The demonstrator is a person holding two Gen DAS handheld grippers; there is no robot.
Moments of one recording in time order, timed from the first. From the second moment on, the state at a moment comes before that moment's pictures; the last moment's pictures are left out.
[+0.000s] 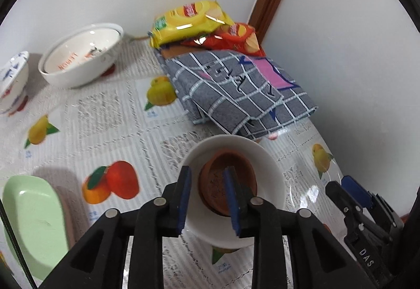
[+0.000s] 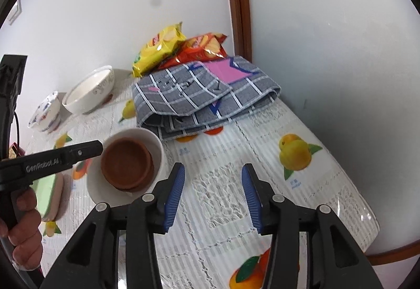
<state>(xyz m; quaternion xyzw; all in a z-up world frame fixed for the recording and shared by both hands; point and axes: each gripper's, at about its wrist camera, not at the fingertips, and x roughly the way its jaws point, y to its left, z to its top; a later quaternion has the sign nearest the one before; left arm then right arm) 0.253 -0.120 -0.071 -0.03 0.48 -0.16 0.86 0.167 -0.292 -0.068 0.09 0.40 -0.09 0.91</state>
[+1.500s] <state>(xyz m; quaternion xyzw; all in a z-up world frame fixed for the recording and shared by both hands) 0.288 -0.115 -0.136 0.00 0.55 -0.13 0.83 0.250 -0.257 -0.133 0.08 0.51 -0.06 0.86</state>
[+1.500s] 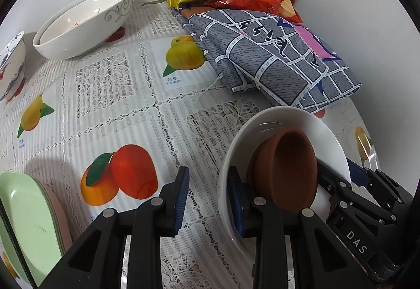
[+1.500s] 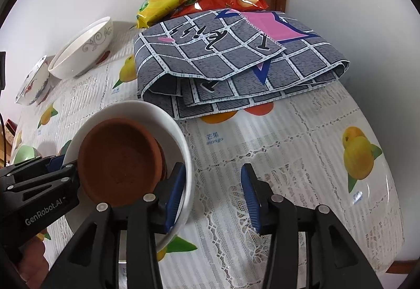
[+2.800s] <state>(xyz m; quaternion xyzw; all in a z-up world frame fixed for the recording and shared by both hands) 0.274 -0.119 -0.134 -0.02 0.55 -0.15 0.82 0.240 -0.250 -0.131 0.13 0.48 -0.04 0.86</state>
